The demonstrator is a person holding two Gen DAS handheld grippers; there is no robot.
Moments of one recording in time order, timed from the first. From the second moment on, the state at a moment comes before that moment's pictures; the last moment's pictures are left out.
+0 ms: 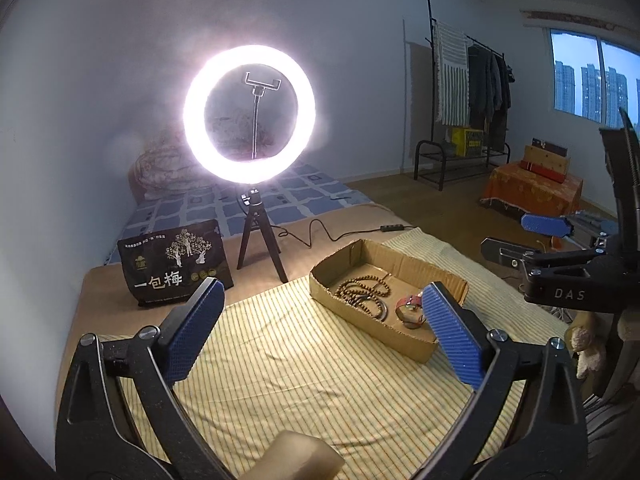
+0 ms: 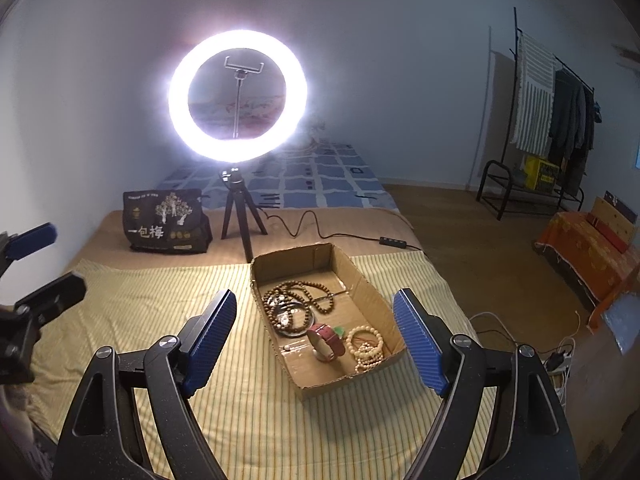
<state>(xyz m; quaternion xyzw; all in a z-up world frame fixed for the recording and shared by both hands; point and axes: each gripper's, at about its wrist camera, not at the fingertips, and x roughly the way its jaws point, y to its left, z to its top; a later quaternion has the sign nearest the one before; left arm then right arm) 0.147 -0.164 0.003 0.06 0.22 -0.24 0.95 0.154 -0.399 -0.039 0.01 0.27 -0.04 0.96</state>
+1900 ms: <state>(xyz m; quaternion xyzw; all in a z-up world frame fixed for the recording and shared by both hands) 0.152 -0.169 -0.003 0.07 0.23 -0.22 0.95 0.152 -0.404 -0.047 0.00 0.28 -0.06 0.96</state>
